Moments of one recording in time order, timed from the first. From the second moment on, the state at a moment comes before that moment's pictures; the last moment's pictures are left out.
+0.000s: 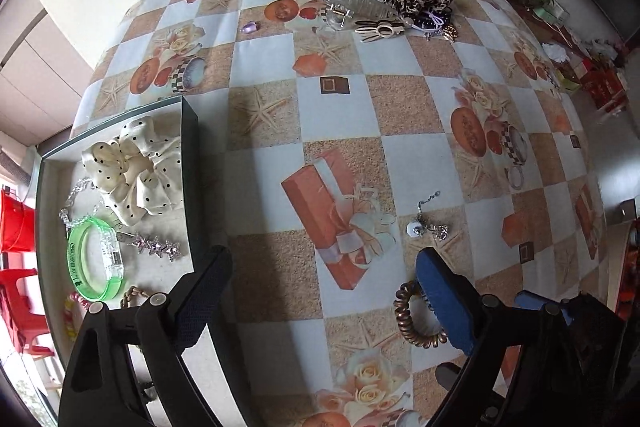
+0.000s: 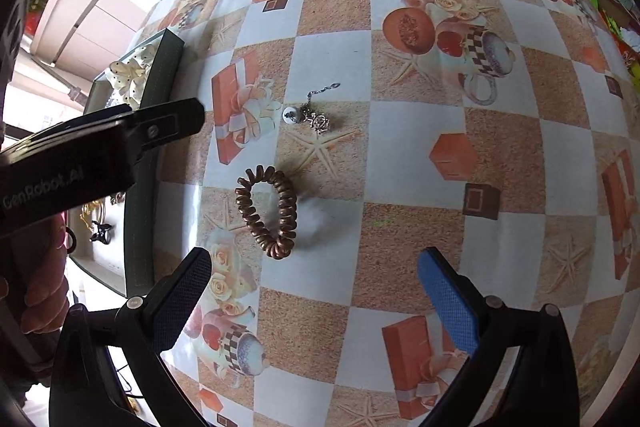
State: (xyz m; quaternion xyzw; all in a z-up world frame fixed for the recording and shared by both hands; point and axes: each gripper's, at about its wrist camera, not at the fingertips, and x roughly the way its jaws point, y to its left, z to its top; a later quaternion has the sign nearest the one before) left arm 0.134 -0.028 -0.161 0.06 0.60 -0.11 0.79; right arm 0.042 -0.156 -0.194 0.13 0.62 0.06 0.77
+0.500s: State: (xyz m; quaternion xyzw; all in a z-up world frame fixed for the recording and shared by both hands) left arm 0.132 -0.034 -0.175 0.06 0.61 -0.12 0.78; right arm 0.059 -0.145 -0.205 0.10 0.62 0.06 0.78
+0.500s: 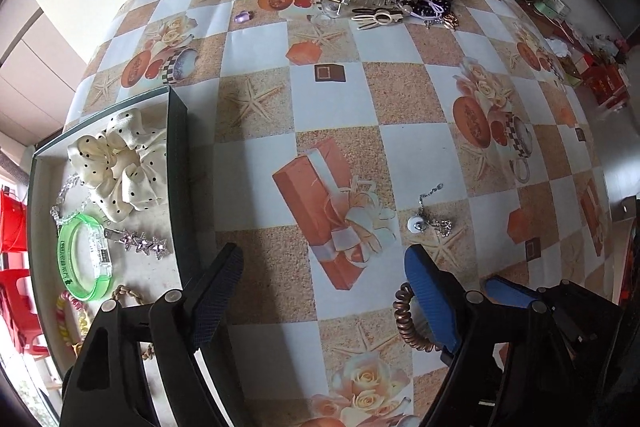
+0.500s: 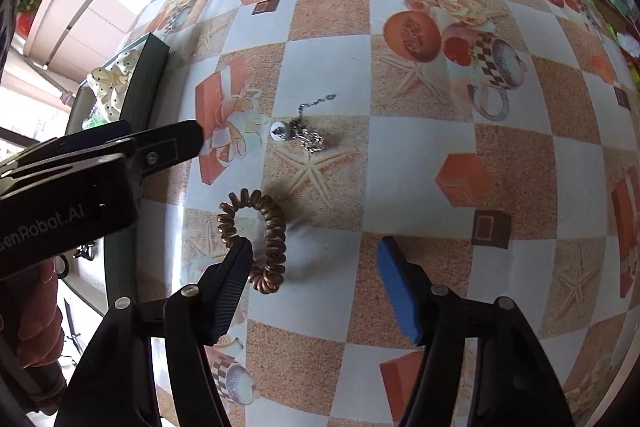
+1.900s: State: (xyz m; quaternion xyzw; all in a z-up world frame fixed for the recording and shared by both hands) left arm 0.125 -0.070 -0.183 0.06 0.59 -0.18 0.78; right arm 0.045 -0.170 -0.204 0.14 0.60 0.04 0.79
